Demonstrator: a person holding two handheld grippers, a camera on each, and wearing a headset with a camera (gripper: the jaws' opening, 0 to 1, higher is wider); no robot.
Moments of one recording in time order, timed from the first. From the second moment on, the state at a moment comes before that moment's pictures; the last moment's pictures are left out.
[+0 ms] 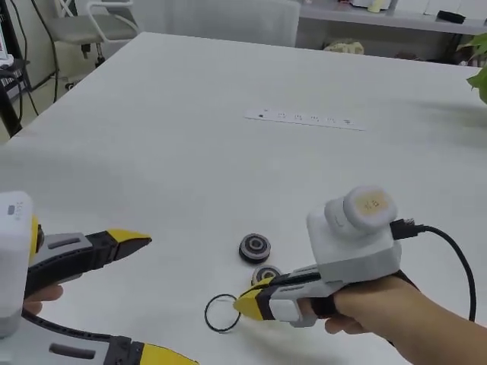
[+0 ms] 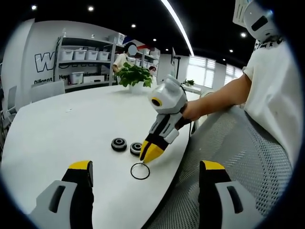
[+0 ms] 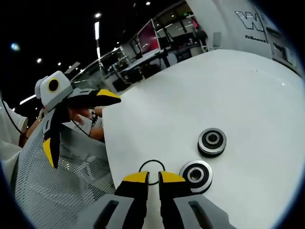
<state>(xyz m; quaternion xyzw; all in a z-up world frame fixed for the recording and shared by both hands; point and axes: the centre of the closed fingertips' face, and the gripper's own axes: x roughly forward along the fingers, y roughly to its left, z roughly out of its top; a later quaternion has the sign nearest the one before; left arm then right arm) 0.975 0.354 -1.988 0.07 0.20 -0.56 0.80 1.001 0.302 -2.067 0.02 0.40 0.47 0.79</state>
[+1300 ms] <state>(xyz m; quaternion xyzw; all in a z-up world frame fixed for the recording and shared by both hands) 0.972 0.351 -1.984 0.08 0.19 -0.58 0.79 1.058 0.252 -2.023 0.12 0.33 0.37 0.86</state>
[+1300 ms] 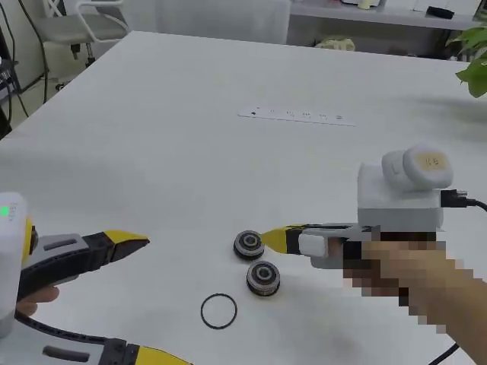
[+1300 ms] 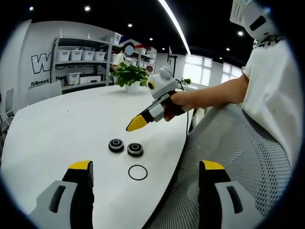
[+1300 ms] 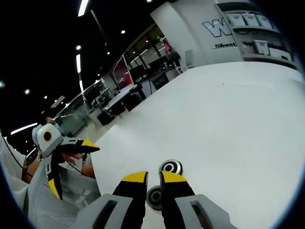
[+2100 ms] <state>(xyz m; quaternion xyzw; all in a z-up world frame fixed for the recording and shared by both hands) 0.992 0.312 -1.897 0.17 0.10 -0.65 0.74 1.051 0.236 -2.054 0.05 0.37 0.37 0.85</state>
